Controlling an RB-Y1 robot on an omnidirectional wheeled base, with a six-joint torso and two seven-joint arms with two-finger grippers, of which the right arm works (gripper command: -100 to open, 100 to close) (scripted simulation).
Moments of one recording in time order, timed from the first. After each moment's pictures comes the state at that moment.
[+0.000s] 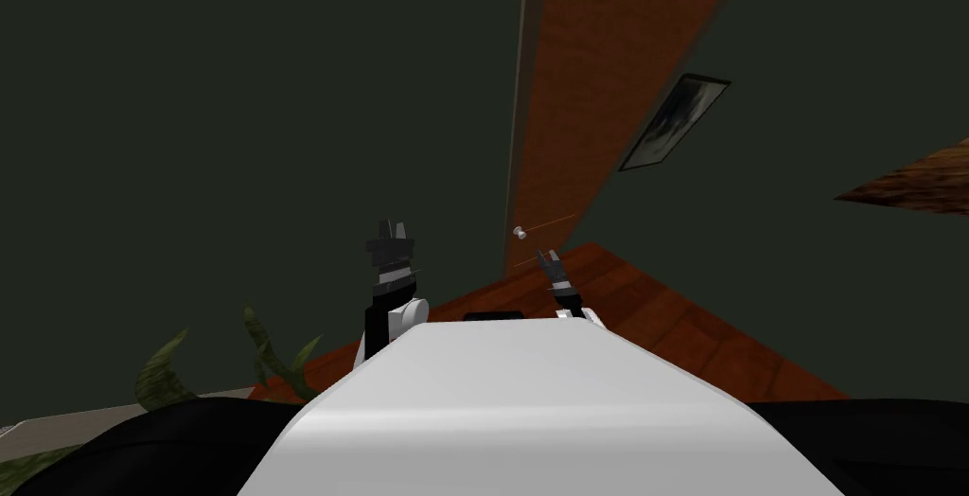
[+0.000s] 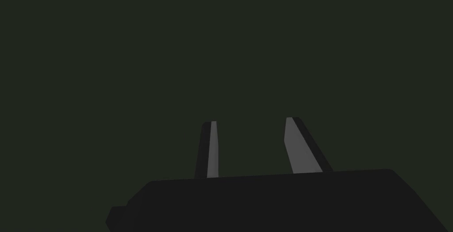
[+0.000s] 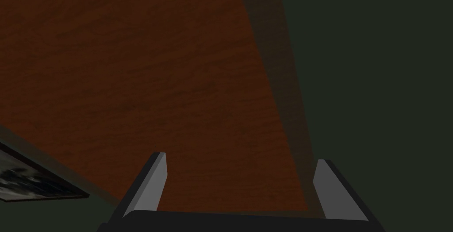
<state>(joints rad) 0.34 -0.13 -0.08 -1.47 0.27 -0.78 0.73</state>
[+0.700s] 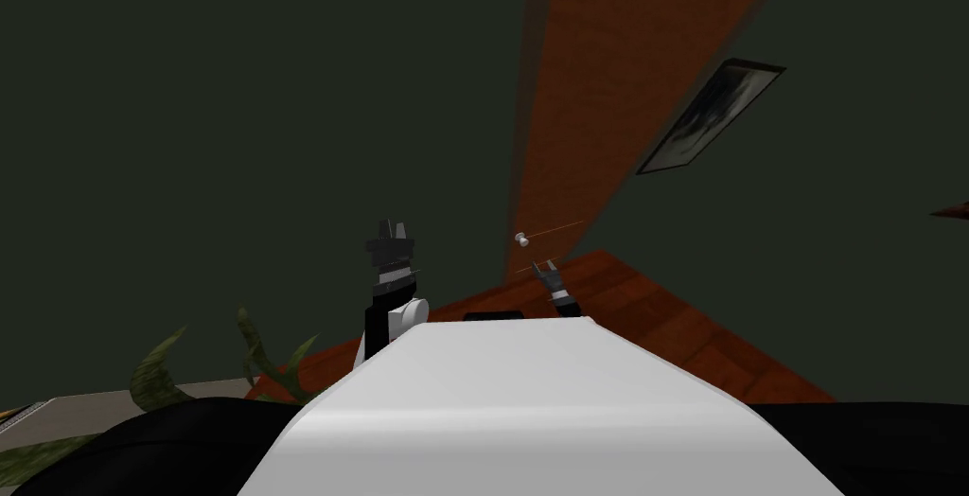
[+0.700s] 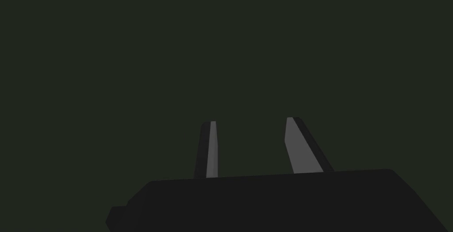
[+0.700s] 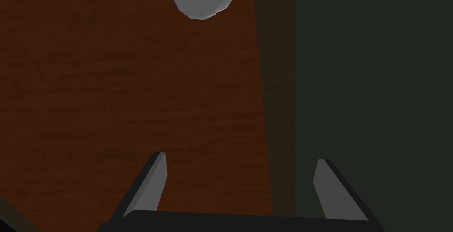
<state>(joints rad) 0.31 -0.15 -0.09 -1.25 0.36 -0.86 0.89</state>
